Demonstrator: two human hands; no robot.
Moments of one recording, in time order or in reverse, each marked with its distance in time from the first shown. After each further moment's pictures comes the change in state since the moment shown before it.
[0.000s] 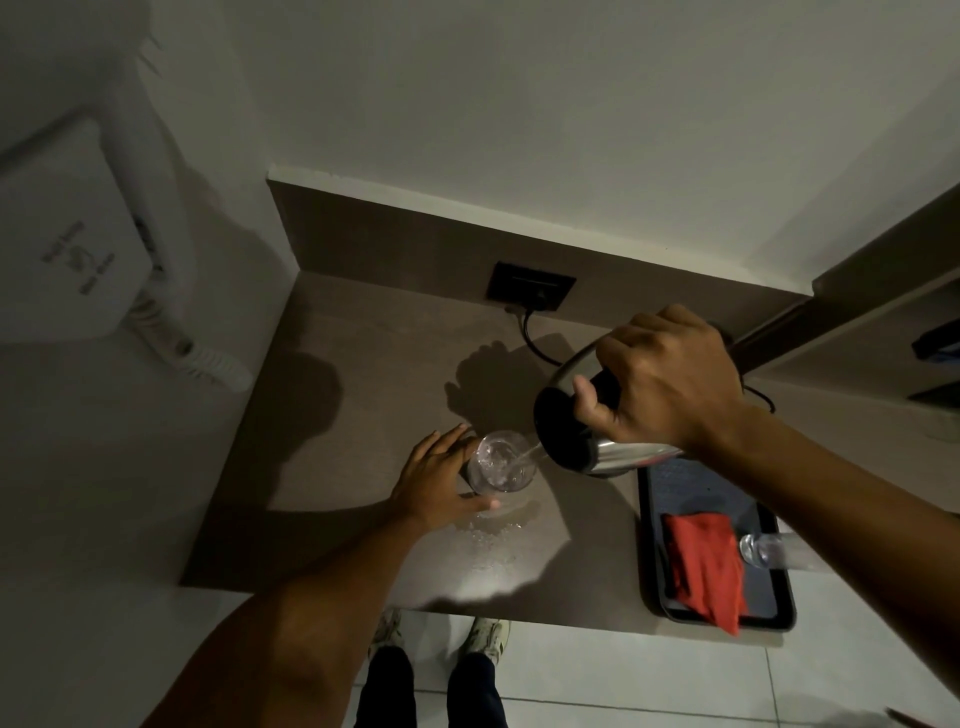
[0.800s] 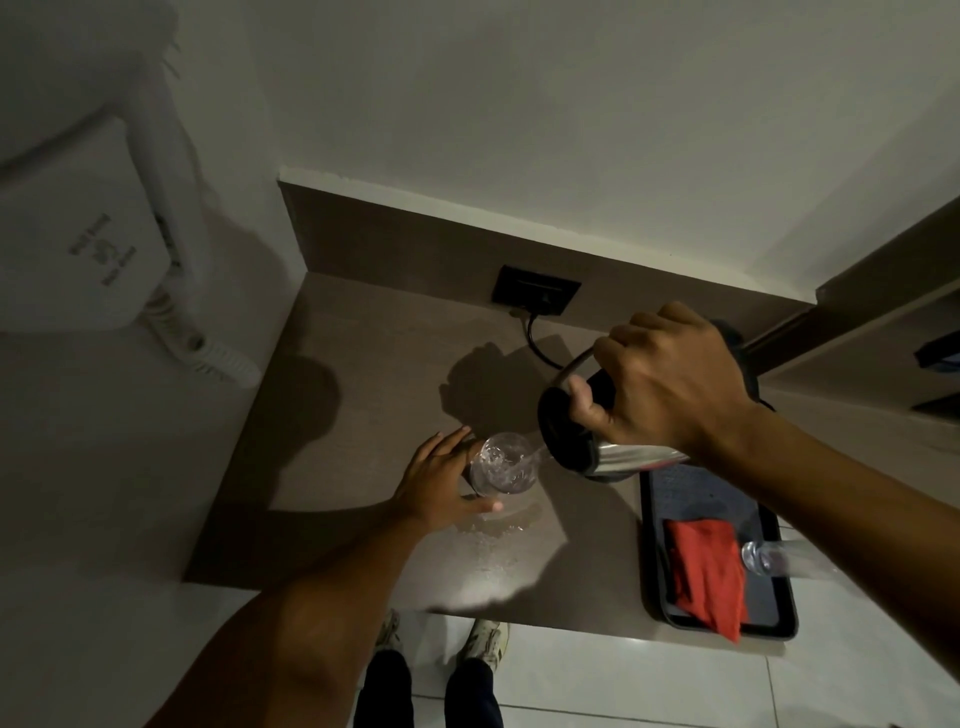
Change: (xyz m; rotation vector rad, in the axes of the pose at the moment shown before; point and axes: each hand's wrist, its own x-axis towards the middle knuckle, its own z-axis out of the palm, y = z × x) left_hand 0.000 -0.001 0.000 -0.005 0.005 -0.017; right_hand 0.009 -0.008 -0.017 -0.024 -0.019 -0.026
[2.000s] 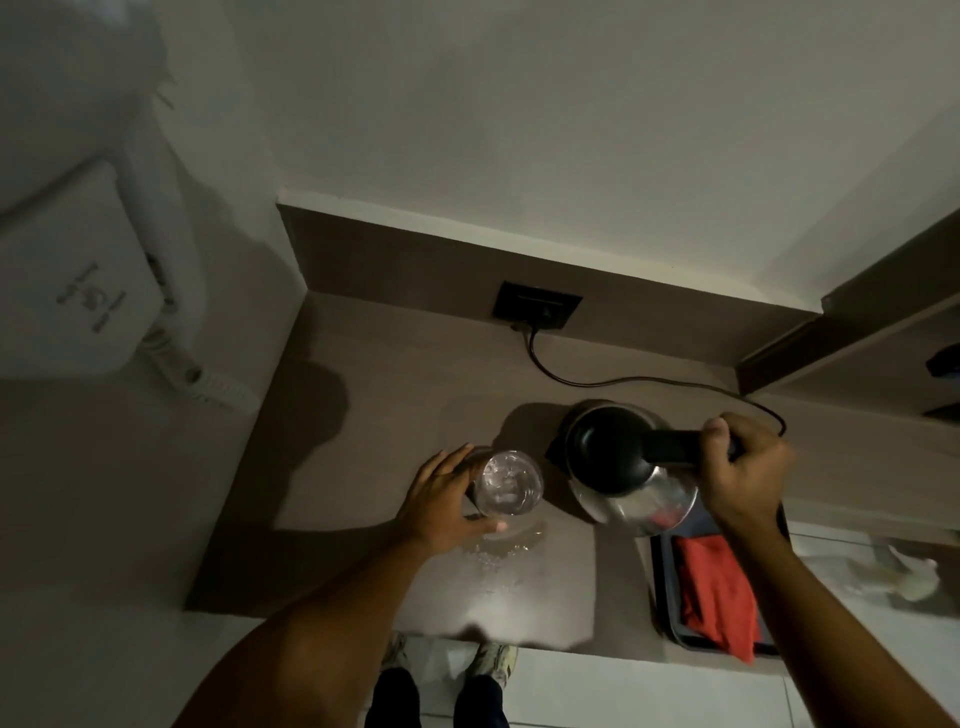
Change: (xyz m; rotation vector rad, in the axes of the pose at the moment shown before) left_hand -0.001 -0.002 0.003 -0.064 -0.041 -0.065; right_hand -0.112 0.012 0.080 0.682 0.352 0.867
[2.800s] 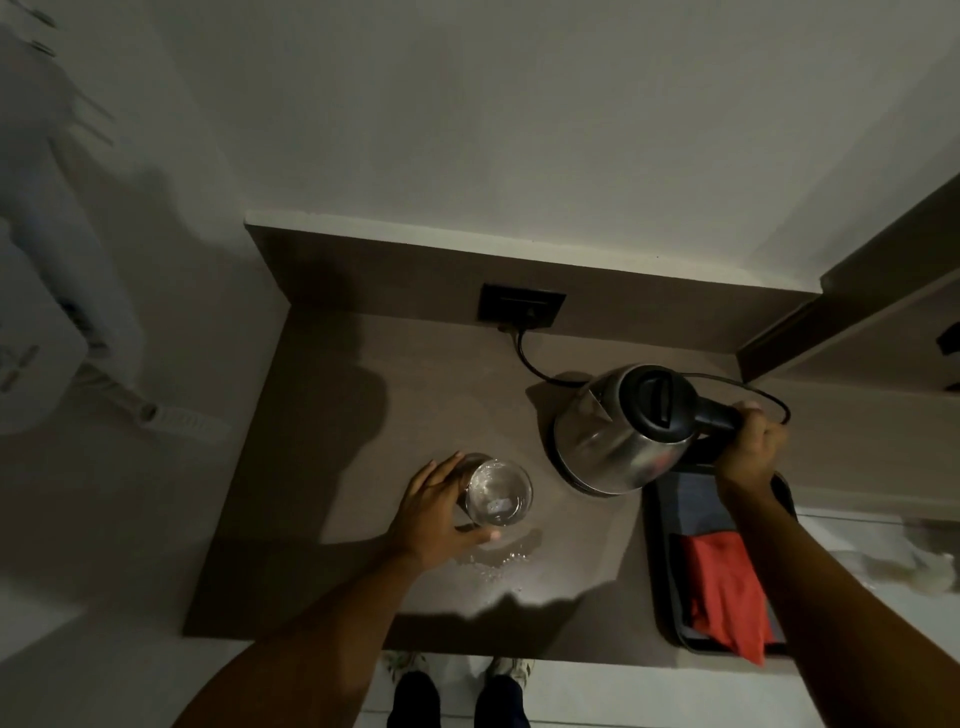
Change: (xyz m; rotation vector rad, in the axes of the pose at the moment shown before) left_hand 0.002 0.003 0.001 0.038 0.003 -0.026; right_hand 0.018 0.101 0.027 0.502 0.198 0.503
